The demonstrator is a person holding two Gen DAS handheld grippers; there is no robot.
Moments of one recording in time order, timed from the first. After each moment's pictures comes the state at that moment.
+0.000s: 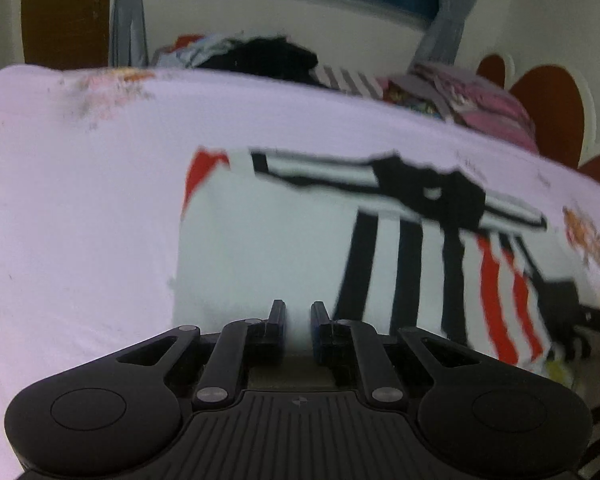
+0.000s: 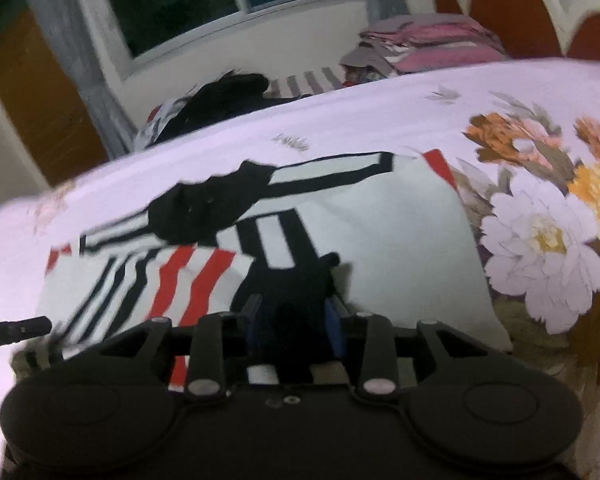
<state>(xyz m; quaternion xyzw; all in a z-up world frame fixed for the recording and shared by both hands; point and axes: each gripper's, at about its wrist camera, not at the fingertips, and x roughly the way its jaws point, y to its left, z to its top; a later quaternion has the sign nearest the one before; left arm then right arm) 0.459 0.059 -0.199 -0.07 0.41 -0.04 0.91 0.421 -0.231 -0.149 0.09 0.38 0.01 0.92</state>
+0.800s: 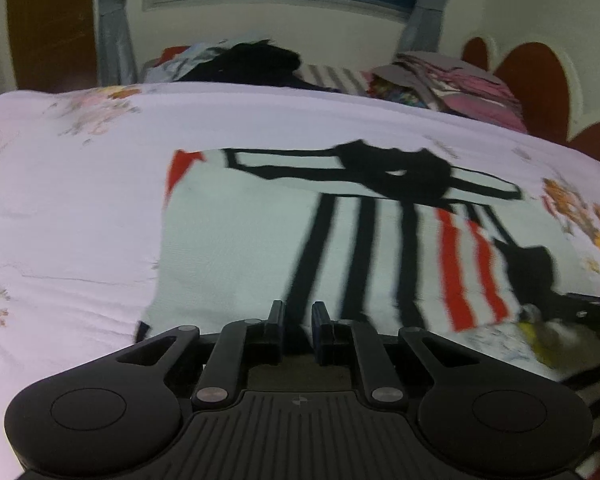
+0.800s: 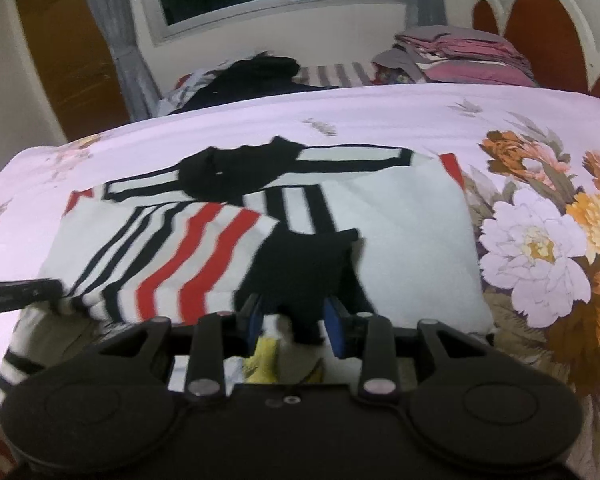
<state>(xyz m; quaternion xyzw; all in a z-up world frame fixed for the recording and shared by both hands) 0.422 0.028 -0.173 -0.03 0.40 -0.05 0.91 0.385 -0.219 -0.131 0.05 0.39 0.06 0.92</state>
